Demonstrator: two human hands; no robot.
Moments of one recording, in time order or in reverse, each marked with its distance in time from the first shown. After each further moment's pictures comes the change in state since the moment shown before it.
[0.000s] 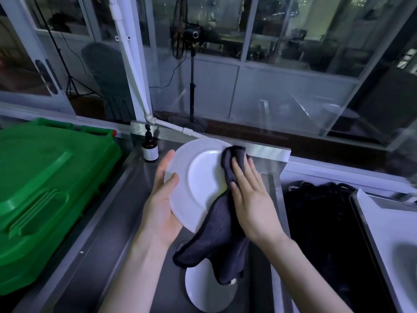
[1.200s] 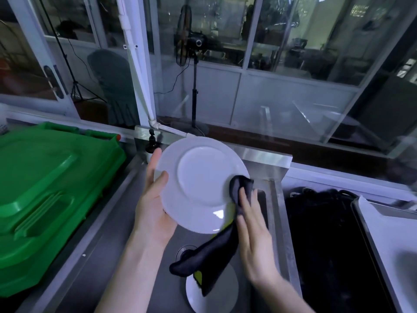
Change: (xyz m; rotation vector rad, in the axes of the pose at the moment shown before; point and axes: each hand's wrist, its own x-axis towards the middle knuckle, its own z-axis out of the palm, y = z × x) left_hand 0.001 0.016 -0.005 -0.032 0.056 0.103; right_hand -0.057 0.007 0.031 0.337 0.181 0.018
